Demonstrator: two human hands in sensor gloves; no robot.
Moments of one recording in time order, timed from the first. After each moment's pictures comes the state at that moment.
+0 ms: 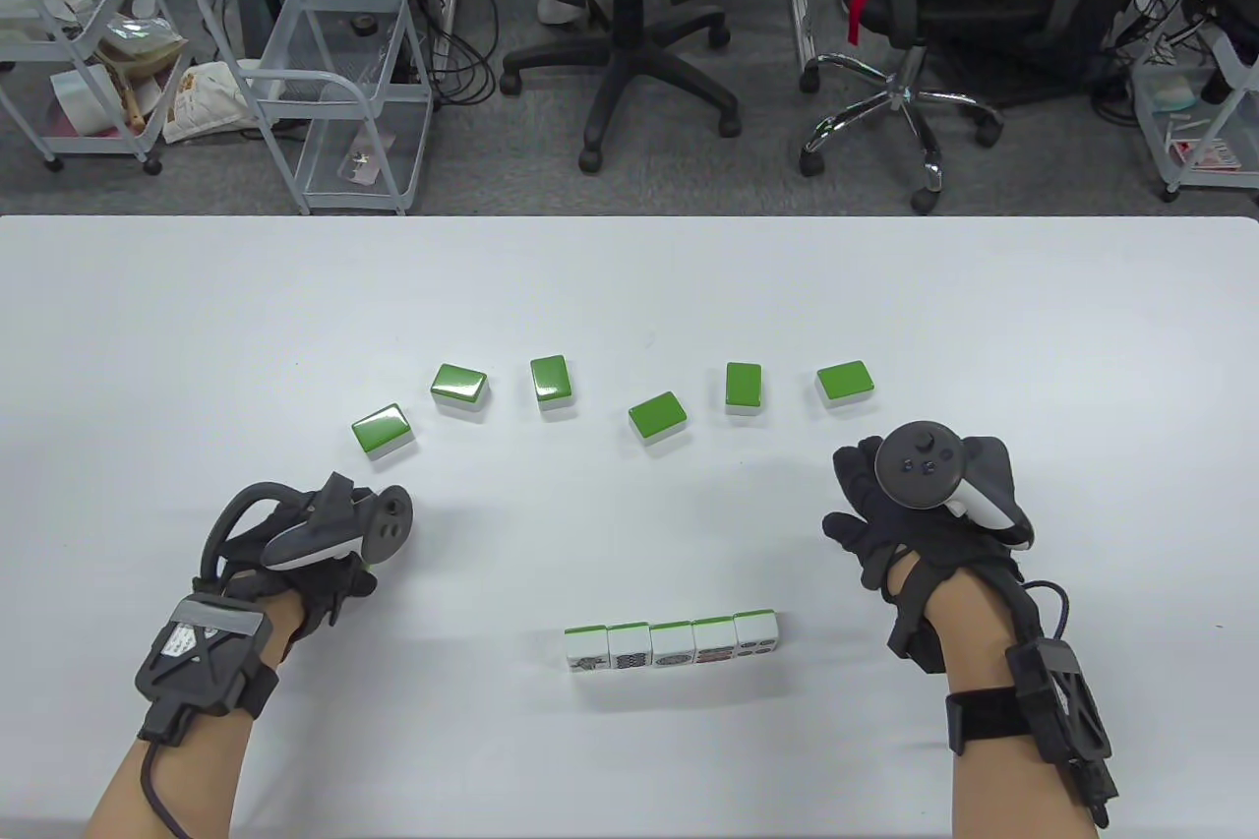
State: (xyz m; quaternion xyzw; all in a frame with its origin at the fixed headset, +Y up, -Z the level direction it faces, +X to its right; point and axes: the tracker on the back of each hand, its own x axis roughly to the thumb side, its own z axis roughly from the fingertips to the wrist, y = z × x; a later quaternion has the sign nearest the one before) left_hand -0.281 -0.747 -0.300 -0.19 -0.12 -0.14 0.96; right_hand 0.223 -0.696 -0.305 0.07 0.19 0.95 0.22
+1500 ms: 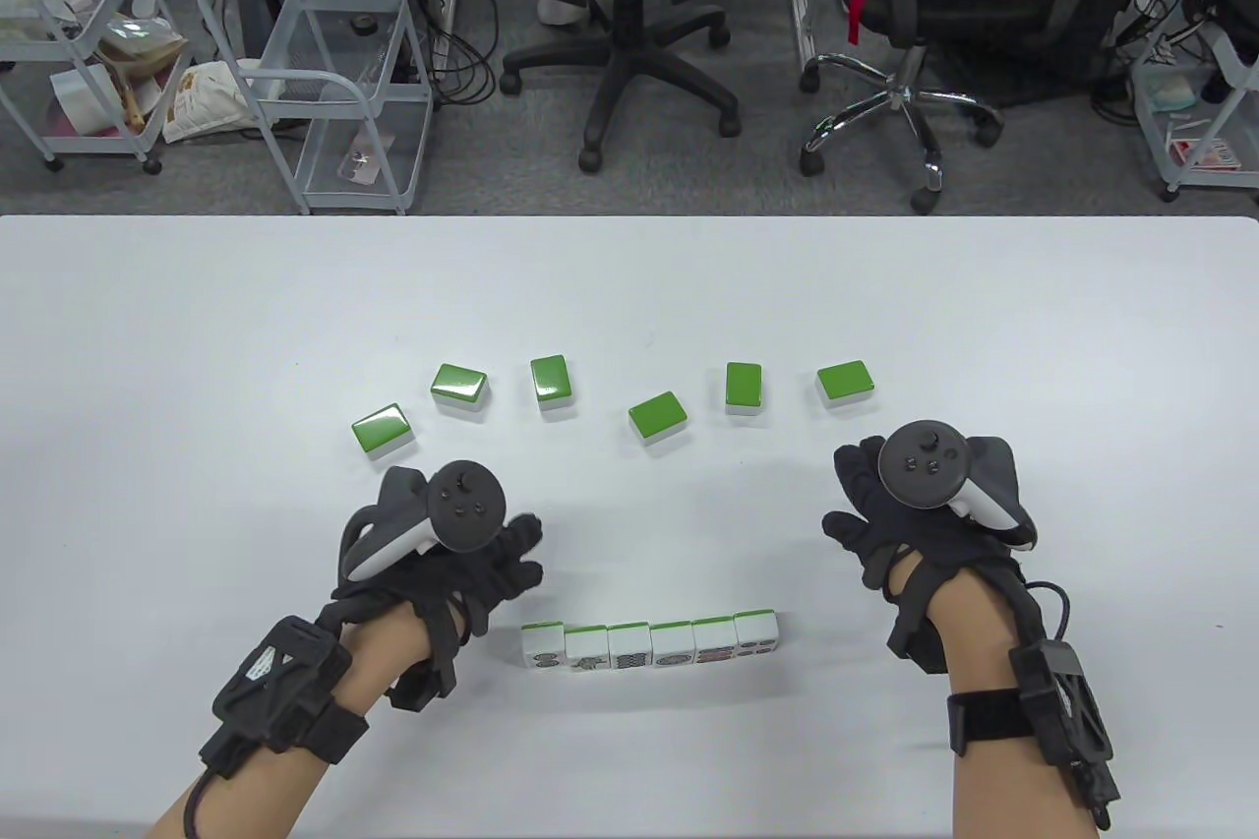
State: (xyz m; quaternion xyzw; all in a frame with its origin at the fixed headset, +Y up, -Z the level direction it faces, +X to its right) left_hand -0.196 -0.683 -0.280 -0.16 -0.09 0.12 0.98; right_hand 0.224 -0.694 -0.306 0.08 0.18 0.95 0.23
